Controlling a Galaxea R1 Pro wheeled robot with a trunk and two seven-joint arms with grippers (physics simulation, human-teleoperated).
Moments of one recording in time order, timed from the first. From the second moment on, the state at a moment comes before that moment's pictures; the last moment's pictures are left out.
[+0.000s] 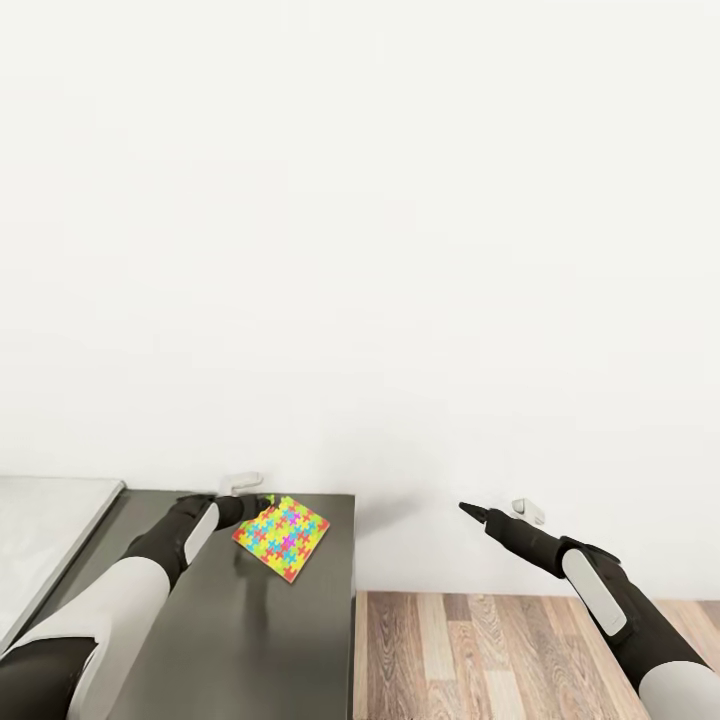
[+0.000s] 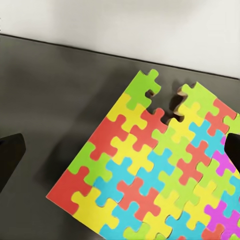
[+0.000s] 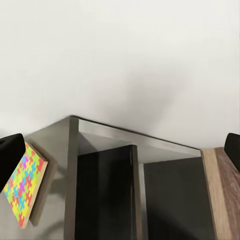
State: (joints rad) left arm -0.85 0.08 0.01 -0.44 0.17 0.45 -0.10; right arm -0.53 -0.26 0.07 -0.86 -0.79 0.51 0.40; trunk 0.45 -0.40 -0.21
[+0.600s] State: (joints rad) left arm -0.85 0.09 0.01 -0.44 0.17 0.45 -0.24; right arm -0.53 -0.26 0.07 -0.86 -0.79 0.51 0.40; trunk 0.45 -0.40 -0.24
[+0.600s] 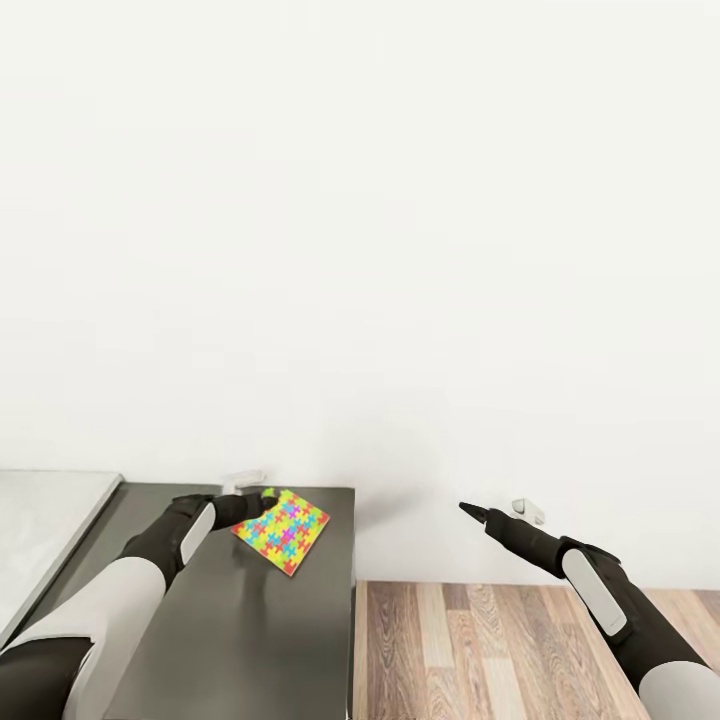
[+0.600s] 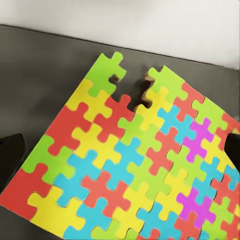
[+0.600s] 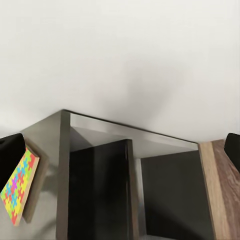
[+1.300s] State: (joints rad) left arm -0.85 0.12 0.02 -0.45 0.18 0.45 -0.35; right arm -0.53 -0.26 0.07 -0.85 -0.79 0.51 0.45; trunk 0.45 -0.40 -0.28
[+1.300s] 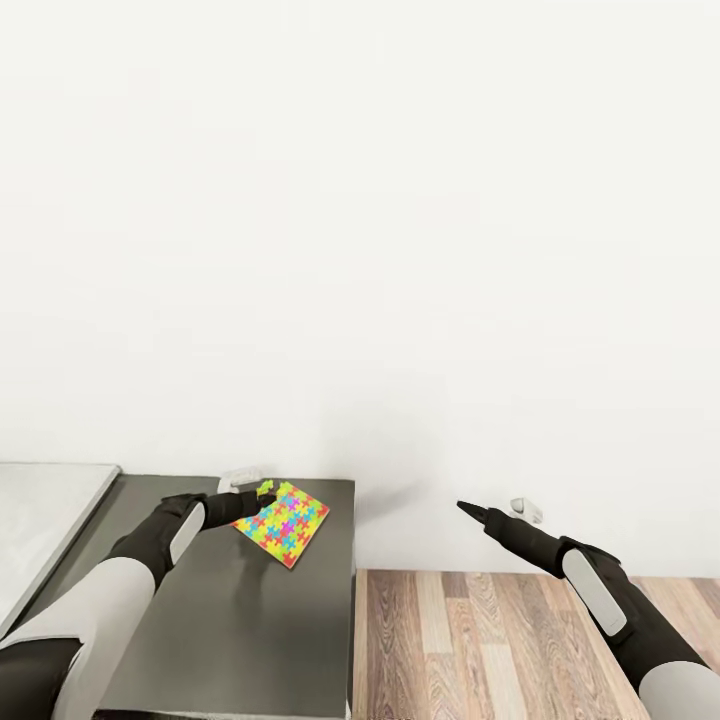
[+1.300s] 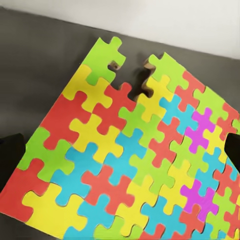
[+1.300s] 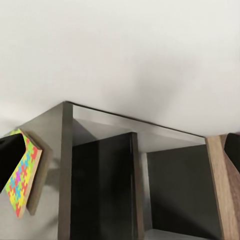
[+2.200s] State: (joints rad) left arm -0.85 0.13 0.02 -0.45 0.18 0.45 -0.34; right arm -0.53 -0.26 0.07 -0.85 -0.79 0.49 0.45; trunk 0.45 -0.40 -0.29
